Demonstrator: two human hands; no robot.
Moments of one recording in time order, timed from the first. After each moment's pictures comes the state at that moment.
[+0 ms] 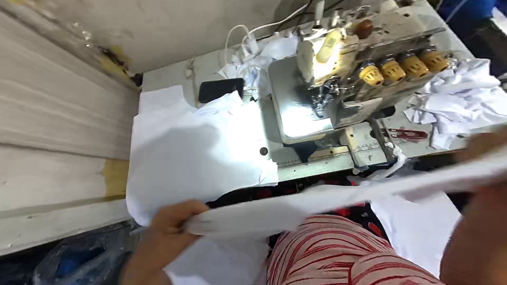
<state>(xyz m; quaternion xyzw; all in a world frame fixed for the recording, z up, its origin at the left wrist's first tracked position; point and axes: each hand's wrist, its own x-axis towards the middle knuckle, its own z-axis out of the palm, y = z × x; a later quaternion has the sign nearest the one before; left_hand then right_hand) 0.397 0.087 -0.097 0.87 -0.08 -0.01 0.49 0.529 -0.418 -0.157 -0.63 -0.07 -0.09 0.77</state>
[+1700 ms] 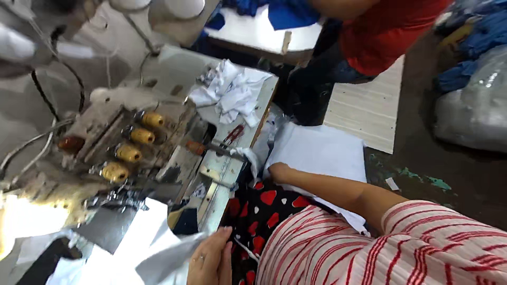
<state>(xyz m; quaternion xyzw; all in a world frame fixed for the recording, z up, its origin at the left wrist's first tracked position) 0.495 -0.127 -0.189 0.85 -0.39 0.00 0.35 0.483 -0.431 -0.368 -0.87 0.13 0.34 0.31</state>
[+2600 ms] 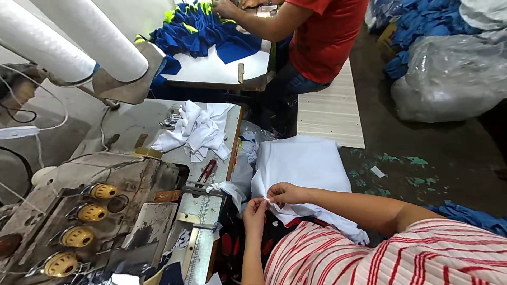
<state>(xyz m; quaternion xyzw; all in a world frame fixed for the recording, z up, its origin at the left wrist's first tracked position) 0.499 -0.300 -0.322 0.73 -0.11 -0.41 0.53 0.409 -0.464 -0.308 -0.68 0.21 0.18 0.69</state>
